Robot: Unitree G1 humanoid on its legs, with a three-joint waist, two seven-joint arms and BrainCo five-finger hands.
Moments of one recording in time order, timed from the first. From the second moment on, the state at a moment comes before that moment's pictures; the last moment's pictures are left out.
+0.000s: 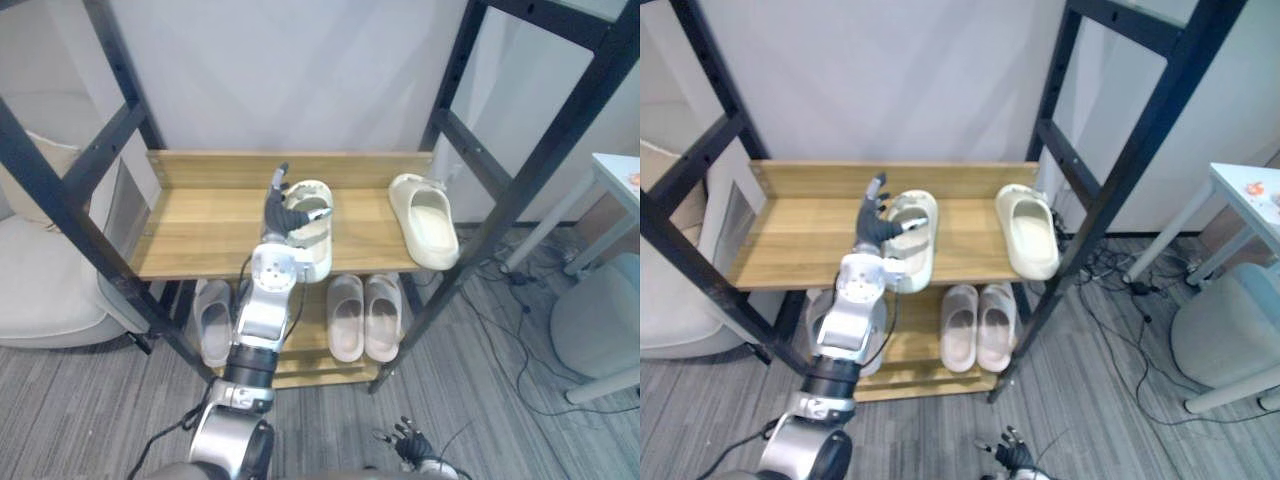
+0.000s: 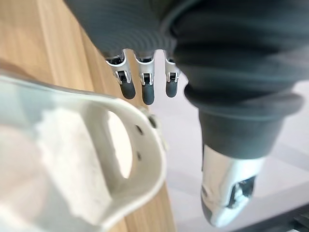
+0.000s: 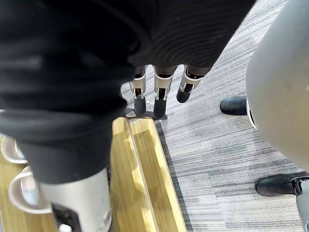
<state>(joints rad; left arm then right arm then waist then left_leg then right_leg) -0.50 -0.09 -0.01 0.14 0.34 0.25 0.21 0.28 0.06 -0.03 0.64 0.11 0.07 -0.02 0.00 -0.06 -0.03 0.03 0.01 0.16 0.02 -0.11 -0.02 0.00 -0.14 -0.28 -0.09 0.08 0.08</state>
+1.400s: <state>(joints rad) -0.53 -0.06 0.11 0.20 0.51 0.27 0.15 0.29 0.06 0.02 0.57 0.08 0.07 -0.02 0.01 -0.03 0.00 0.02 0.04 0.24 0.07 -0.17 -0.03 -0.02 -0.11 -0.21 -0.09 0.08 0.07</state>
